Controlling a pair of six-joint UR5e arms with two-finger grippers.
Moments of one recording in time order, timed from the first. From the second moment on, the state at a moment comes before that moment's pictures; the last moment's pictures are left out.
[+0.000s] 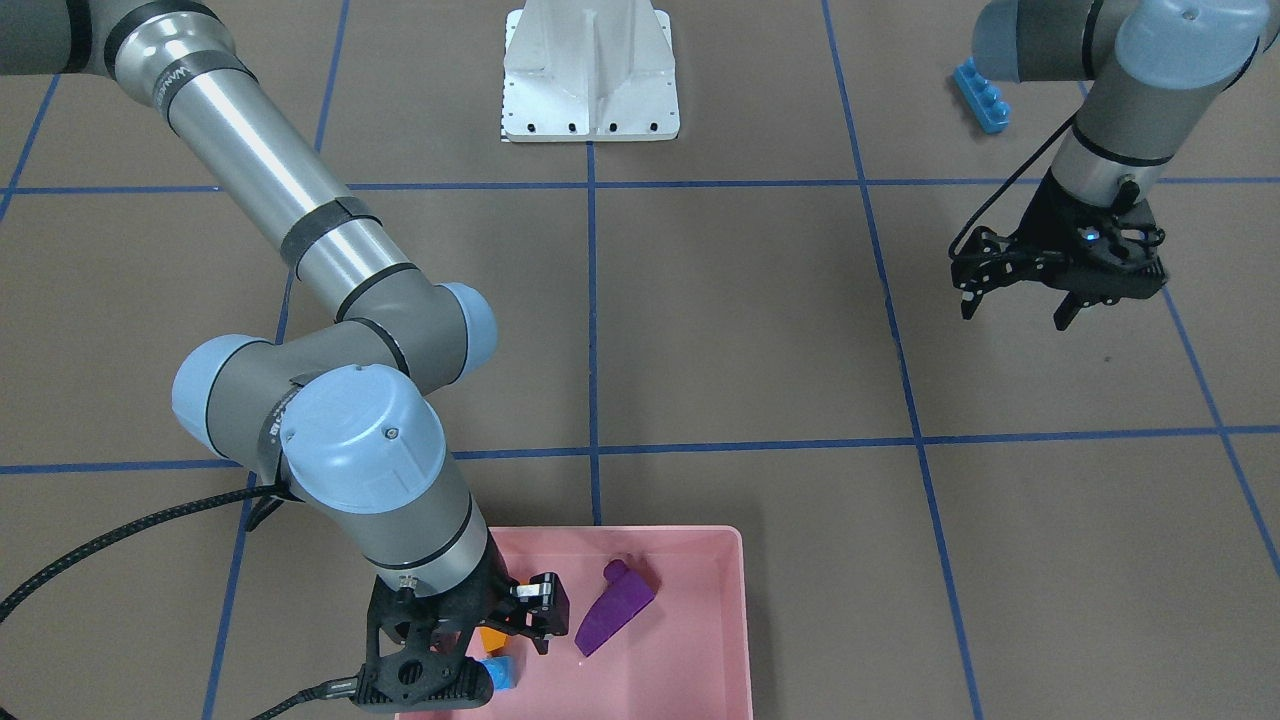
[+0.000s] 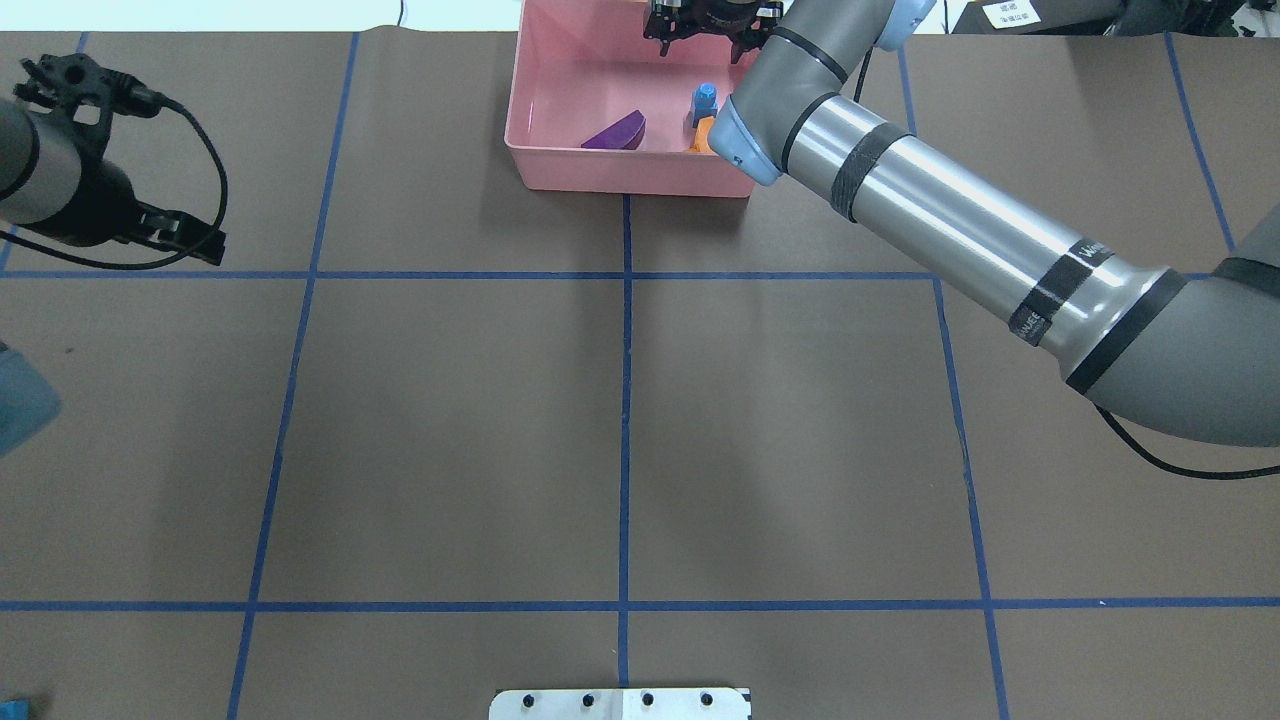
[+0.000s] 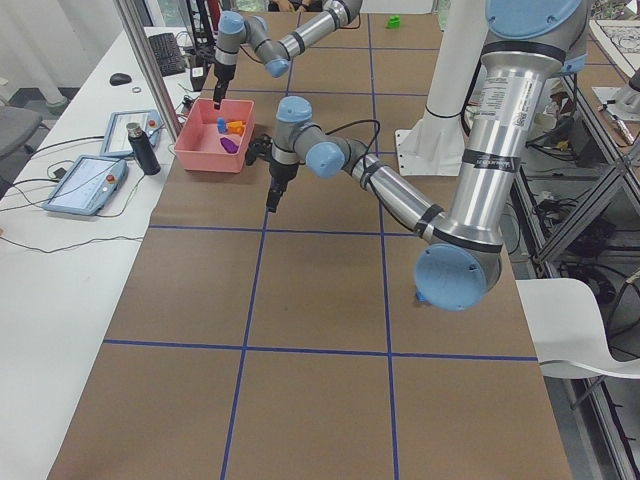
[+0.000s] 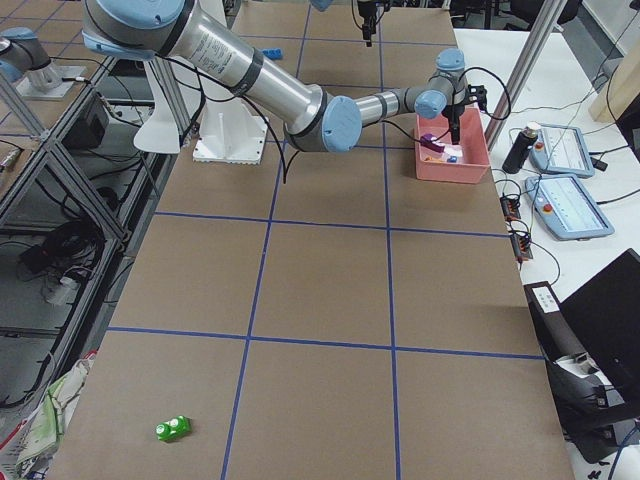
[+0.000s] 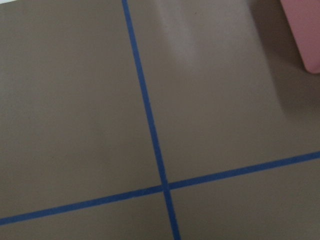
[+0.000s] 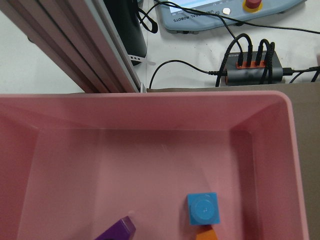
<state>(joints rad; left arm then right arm) -0.97 -1.72 -1.99 -1.66 -1.99 -0.63 0.90 -0.40 0.70 -0.98 1.95 1.05</state>
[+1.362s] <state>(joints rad) -0.57 -1.11 -2.12 -2.01 -1.98 -1.25 1.11 -0.97 1.76 -1.98 2.12 0.60</state>
